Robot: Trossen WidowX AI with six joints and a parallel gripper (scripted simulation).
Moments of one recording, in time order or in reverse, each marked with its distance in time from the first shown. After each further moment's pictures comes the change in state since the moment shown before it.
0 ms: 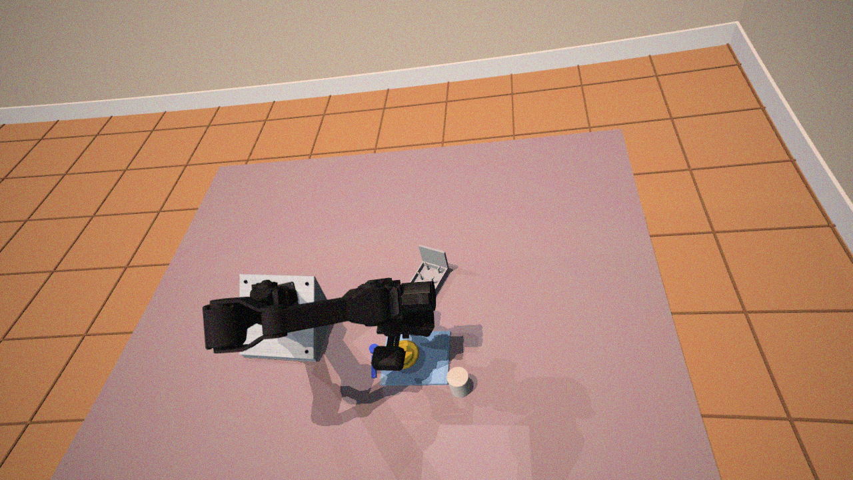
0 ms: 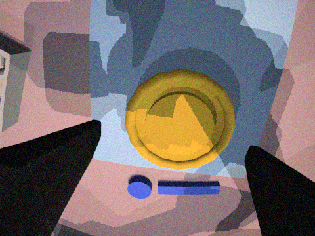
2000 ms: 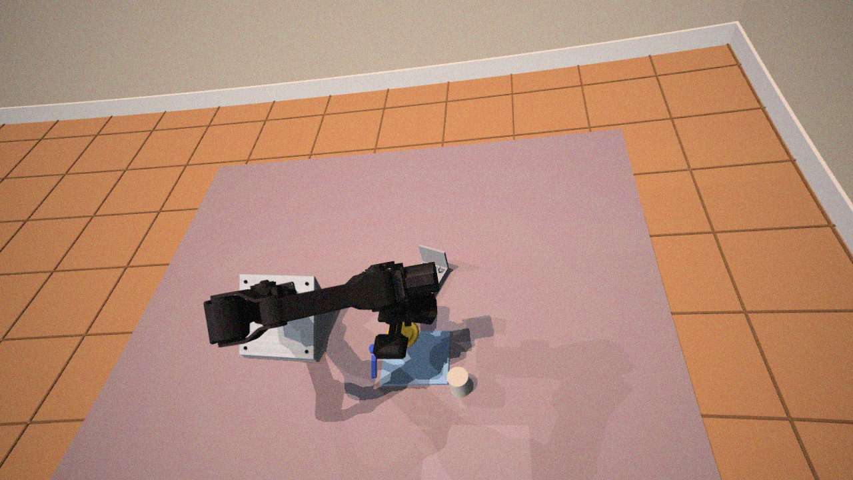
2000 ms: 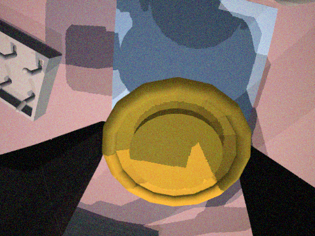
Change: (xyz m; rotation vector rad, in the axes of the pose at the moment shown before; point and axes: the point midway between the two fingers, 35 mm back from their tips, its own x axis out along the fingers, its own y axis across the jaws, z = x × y) arm -0.039 0.005 0.011 -0.016 0.009 0.004
